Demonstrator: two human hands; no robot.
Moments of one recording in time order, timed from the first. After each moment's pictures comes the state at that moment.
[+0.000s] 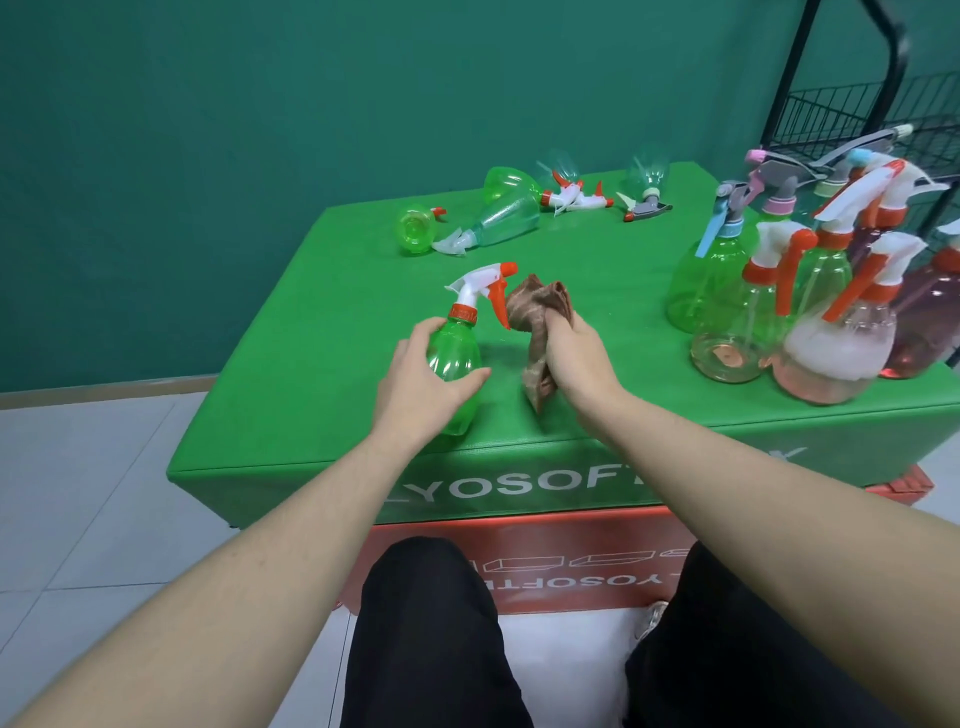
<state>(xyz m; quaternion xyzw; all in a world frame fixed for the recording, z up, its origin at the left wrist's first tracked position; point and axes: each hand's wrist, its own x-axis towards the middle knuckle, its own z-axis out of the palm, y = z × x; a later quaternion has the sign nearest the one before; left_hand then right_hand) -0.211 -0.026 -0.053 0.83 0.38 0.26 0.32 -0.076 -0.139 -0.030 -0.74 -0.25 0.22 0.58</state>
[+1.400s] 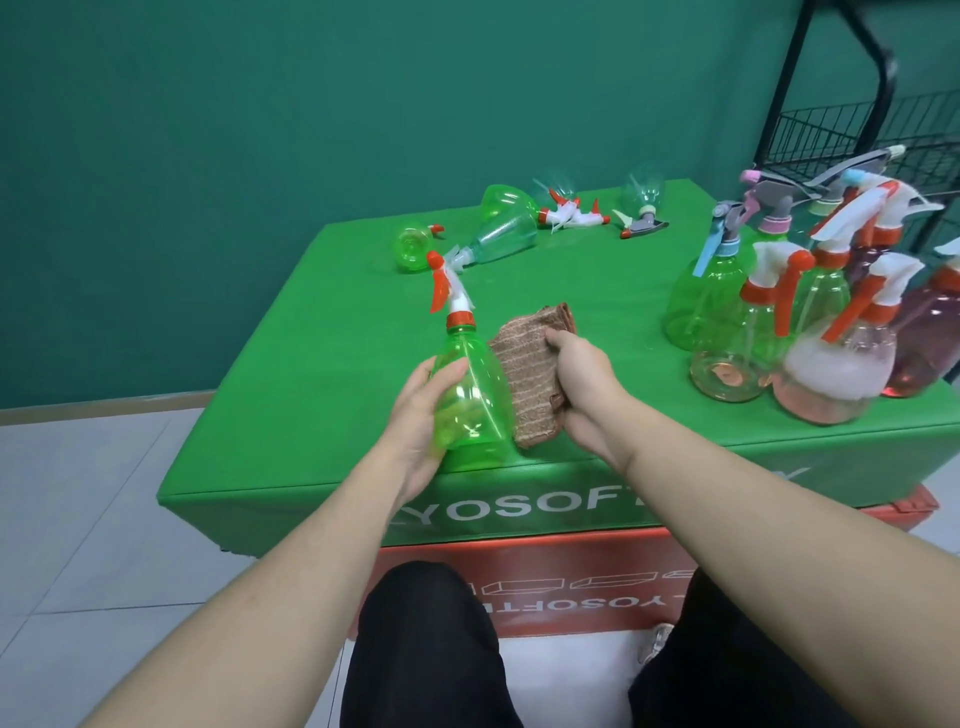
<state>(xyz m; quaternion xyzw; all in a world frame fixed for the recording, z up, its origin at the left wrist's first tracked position) -0.207 -0.036 -0.057 0.53 0.30 0.24 0.76 -0.073 -0.138 -0.025 -0.59 -0.09 0.40 0.69</state>
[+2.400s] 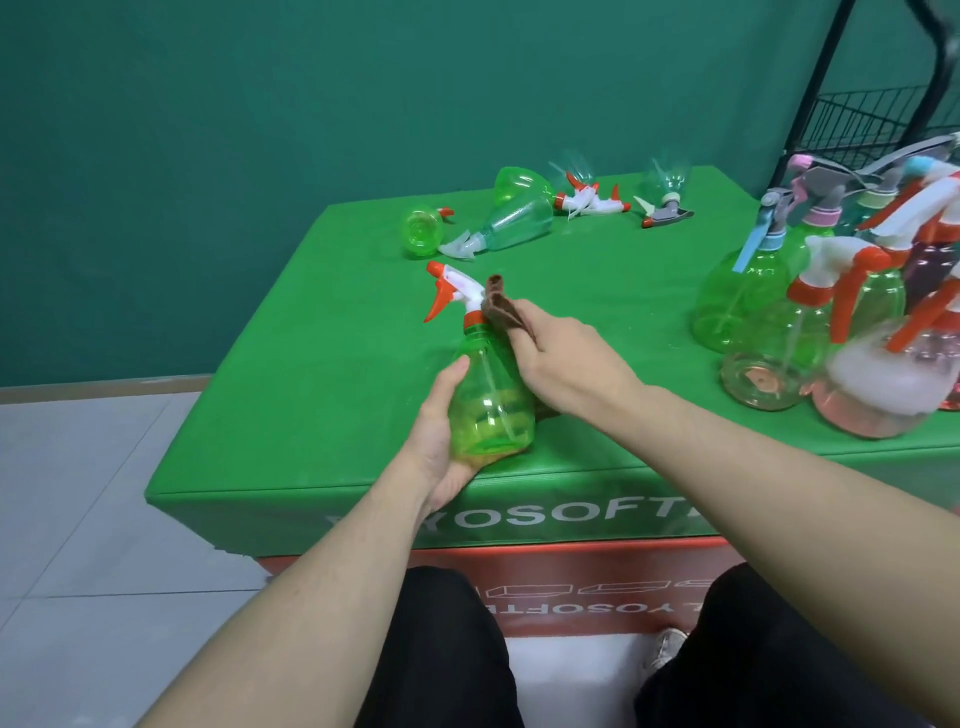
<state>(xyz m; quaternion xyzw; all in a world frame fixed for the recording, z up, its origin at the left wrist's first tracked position) -0.193 -0.026 -0.087 0.43 0.26 0.18 0.84 -0.064 -0.114 -0.017 -0.79 -0.52 0.06 0.32</state>
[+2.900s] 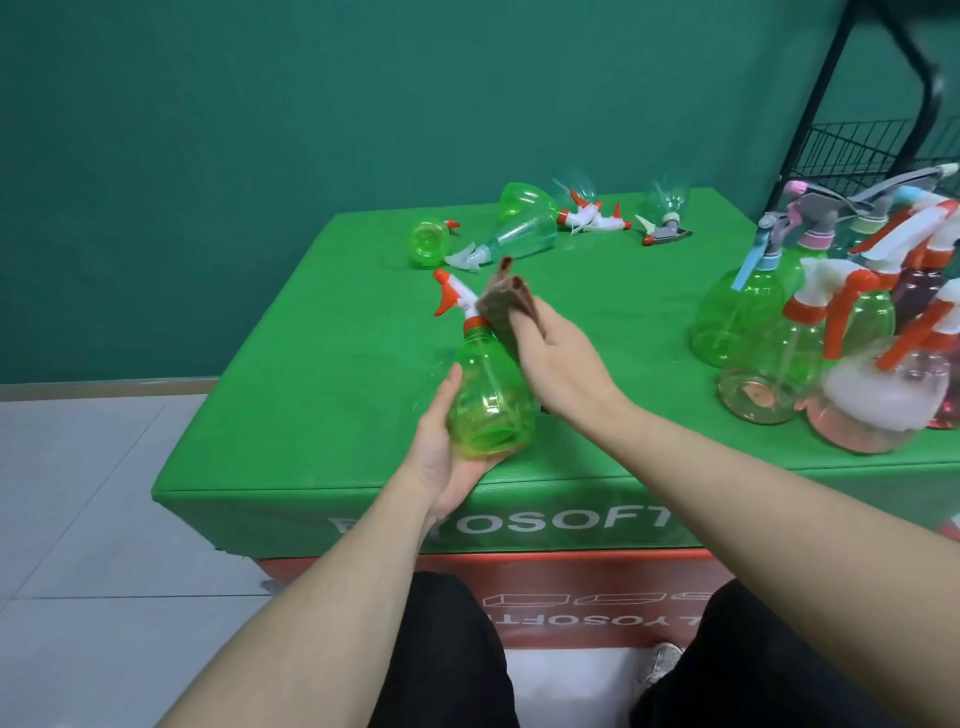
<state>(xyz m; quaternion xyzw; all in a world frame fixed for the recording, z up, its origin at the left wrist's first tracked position) -0.197 -0.031 -0.087 0.37 0.25 0.22 0.87 -0.087 -0.110 -0.009 -0.72 -0.44 0.13 0.53</state>
